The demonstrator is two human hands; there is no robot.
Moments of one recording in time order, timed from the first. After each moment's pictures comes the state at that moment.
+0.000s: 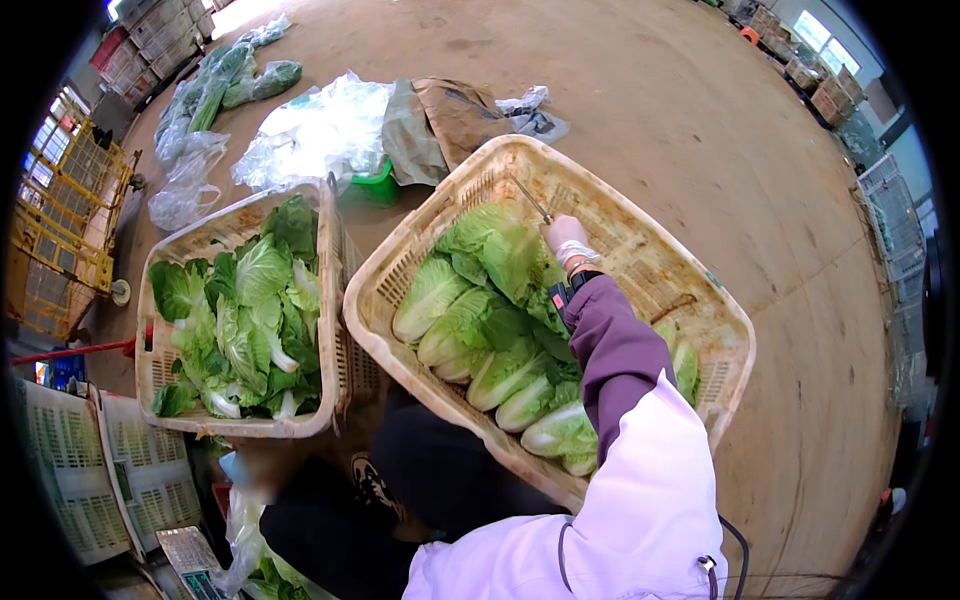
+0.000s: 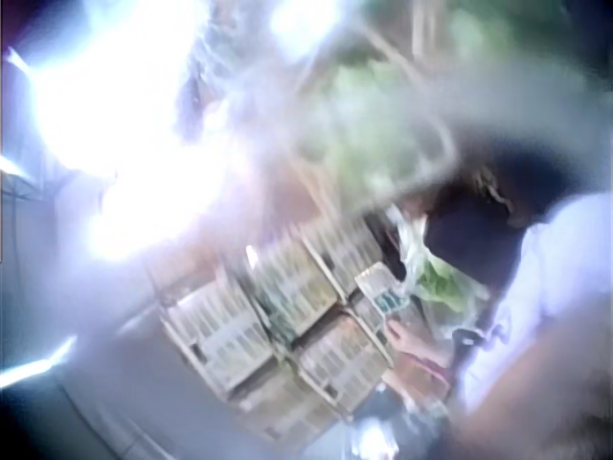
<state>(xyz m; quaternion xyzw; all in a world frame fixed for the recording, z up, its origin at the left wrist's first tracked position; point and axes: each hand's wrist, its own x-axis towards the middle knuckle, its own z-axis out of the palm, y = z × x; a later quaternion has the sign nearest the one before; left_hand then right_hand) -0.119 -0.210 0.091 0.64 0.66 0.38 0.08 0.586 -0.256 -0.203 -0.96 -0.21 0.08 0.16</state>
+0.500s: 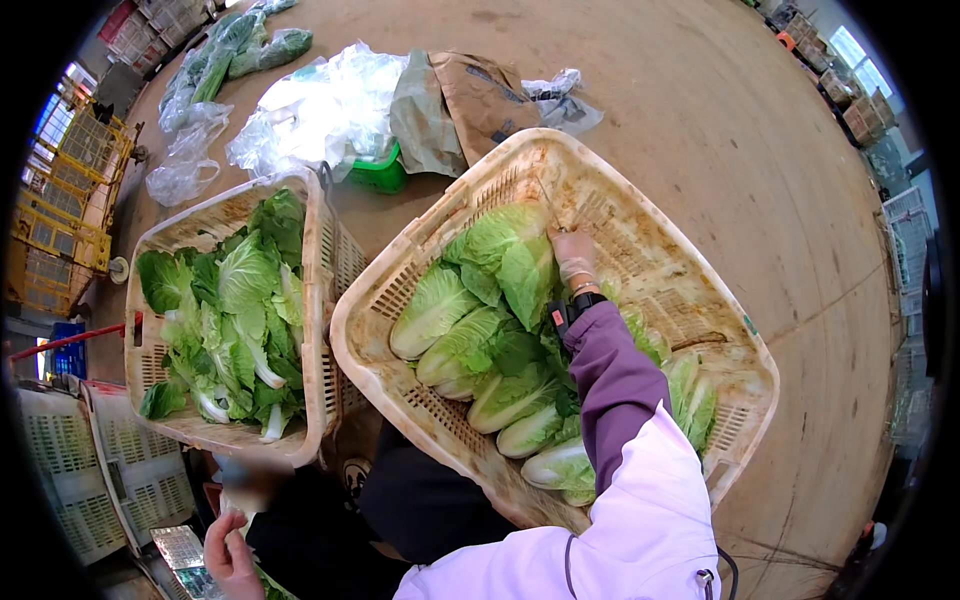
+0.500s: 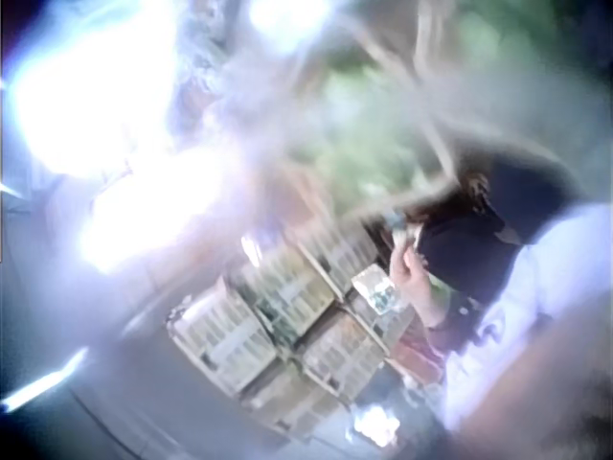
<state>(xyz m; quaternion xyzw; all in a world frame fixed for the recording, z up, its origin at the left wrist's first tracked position) -0.018 -0.141 0.030 0.73 0.56 0.23 0.33 0.602 -0.225 -0.286 -0.95 -0.06 0.09 0.30</state>
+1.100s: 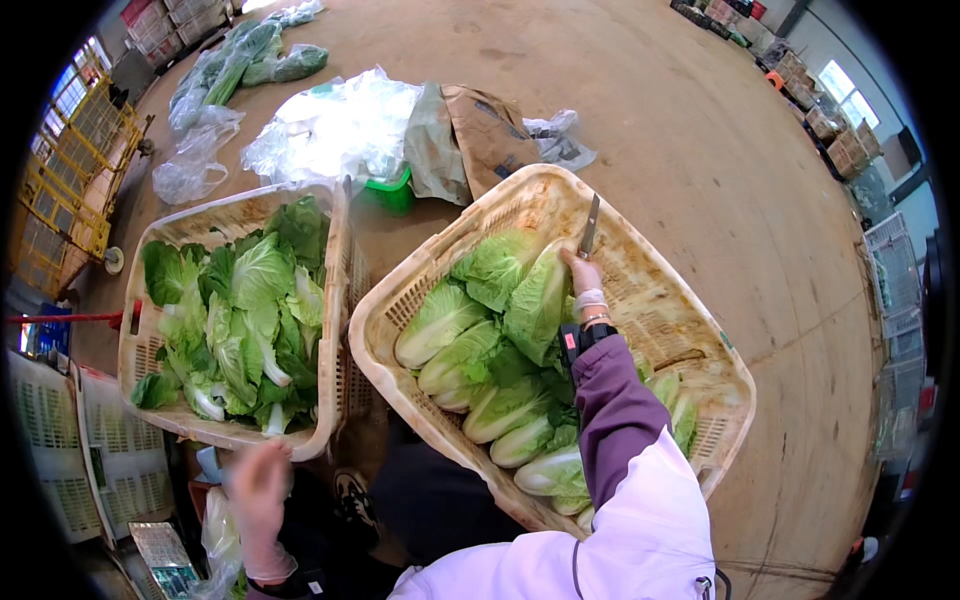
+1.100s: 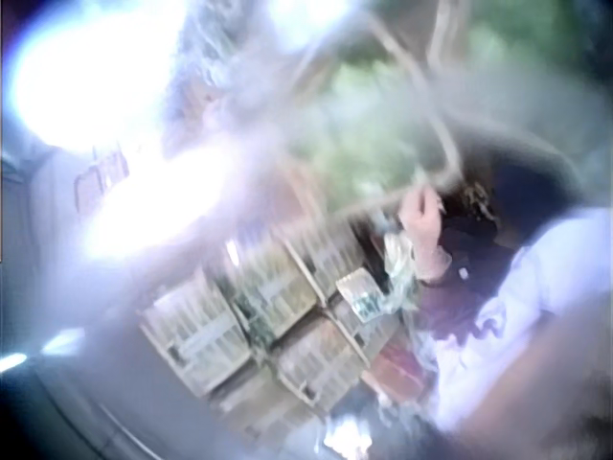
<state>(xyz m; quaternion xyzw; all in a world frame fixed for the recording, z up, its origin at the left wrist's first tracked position) 0.054 -0.111 0.002 0.71 0.48 0.23 0.46 0.589 -0.244 -0.240 -0.78 -0.03 0.13 0.61</state>
